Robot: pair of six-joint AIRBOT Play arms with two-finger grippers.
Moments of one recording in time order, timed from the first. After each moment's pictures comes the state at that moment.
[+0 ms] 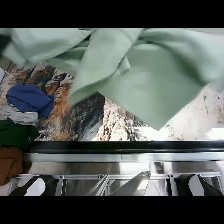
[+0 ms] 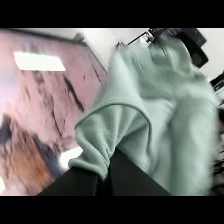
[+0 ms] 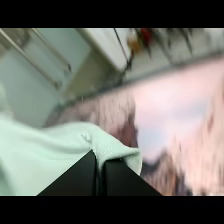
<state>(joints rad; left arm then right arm) 0.47 -1.05 1.21 -2.97 1.46 2.13 -0.66 -0.78 0.90 -0.19 1.19 0.93</state>
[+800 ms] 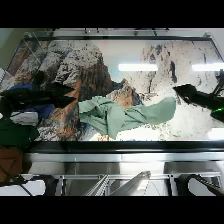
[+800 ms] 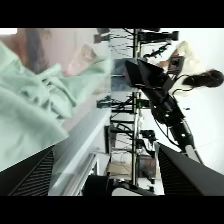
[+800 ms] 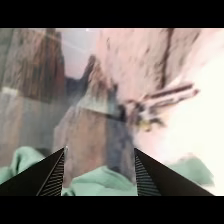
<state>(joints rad) 0.30 -1.51 0.98 -2.97 1.53 2.21 -0.42 -1.15 0.74 -0.33 0.88 0.82</state>
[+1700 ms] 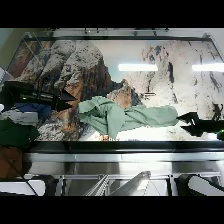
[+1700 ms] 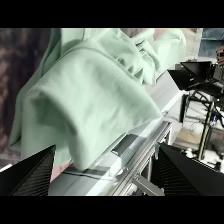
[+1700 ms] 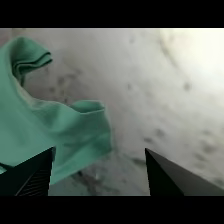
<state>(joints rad) 0.22 -1.60 1.12 -2.60 1.46 2.10 -0.63 -1.28 0.54 -0.67 1.00 1.11</state>
